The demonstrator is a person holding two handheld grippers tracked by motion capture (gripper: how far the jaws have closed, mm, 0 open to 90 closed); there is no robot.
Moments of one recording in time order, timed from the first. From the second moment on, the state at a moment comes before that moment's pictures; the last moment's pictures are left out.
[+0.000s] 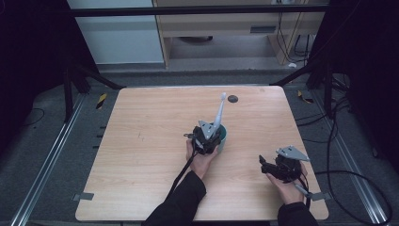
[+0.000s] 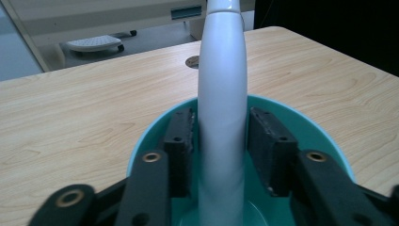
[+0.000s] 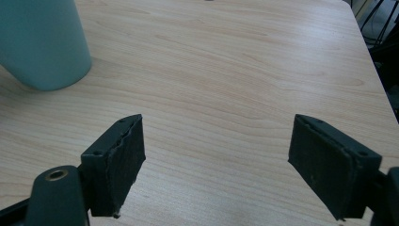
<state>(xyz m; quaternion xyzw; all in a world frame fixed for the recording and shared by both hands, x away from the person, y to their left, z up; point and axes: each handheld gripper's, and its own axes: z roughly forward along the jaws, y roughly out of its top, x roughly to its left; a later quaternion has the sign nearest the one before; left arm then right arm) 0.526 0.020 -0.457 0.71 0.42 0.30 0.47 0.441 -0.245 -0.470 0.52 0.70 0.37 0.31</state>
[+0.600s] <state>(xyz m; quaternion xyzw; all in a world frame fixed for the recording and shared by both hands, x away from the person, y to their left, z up) 0.509 0.080 -0.409 0.73 0.41 0.26 0.48 0.439 -0.248 -0.467 0.53 0.69 0.38 0.32</state>
